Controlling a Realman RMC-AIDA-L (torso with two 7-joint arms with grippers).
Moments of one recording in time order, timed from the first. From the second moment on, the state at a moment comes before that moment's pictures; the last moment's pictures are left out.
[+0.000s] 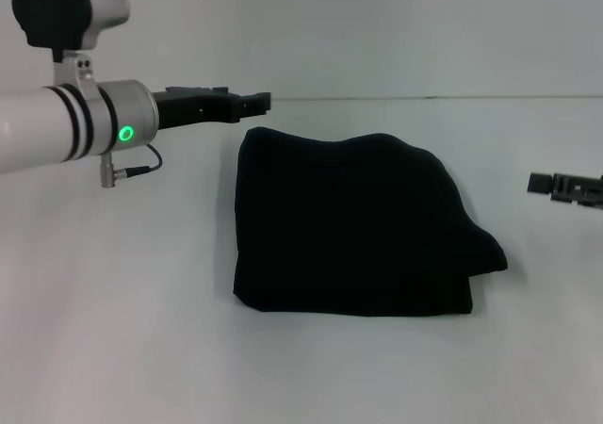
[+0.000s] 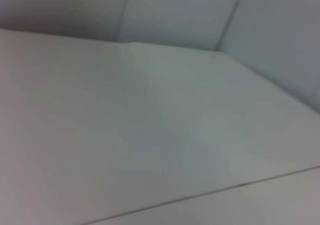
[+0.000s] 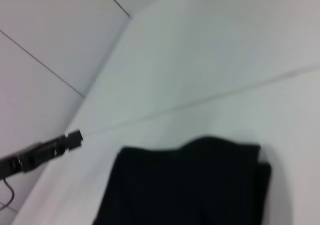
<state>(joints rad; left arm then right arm) -0.76 -2.13 0.88 0.71 2.06 0.83 -2.00 0.58 1.92 -0.44 -0.57 -2.17 -1.44 2.02</state>
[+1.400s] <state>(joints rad) -0.74 -2.11 0.72 0.86 2.23 1.46 -1.60 0.75 2.01 -0.72 -0.81 -2.25 -1.41 1.92</state>
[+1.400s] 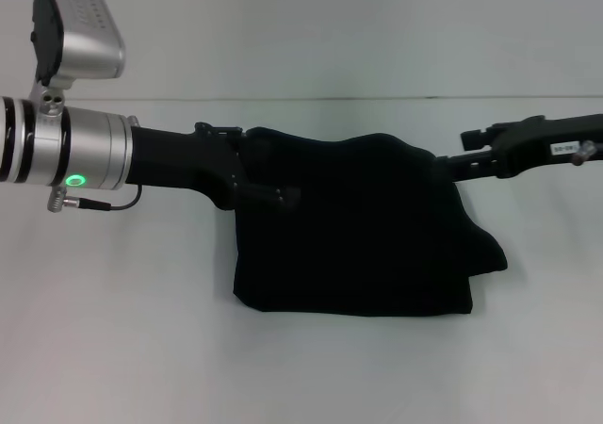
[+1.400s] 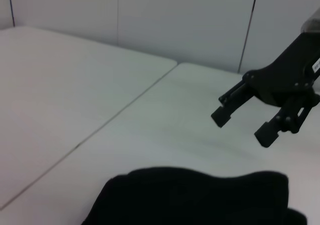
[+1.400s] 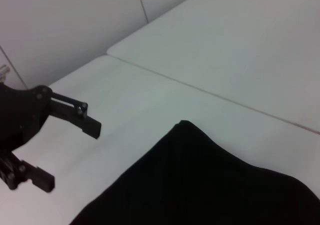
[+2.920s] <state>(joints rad) -0.73 -2.13 0.76 0.85 2.28 1.42 -1.62 0.71 2.03 -0.72 -0.82 -2.25 -1.47 1.82</state>
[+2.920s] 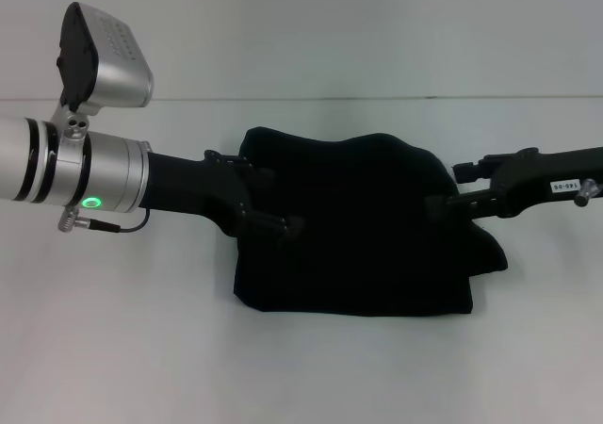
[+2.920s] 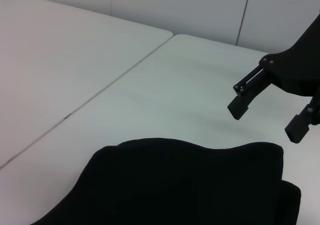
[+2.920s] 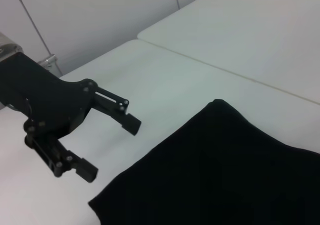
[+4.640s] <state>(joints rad) -0.75 -2.13 0.76 0.80 2.29 1.28 -1.63 0.72 2.01 -0.73 -0.79 -2.26 -1.39 1.86</state>
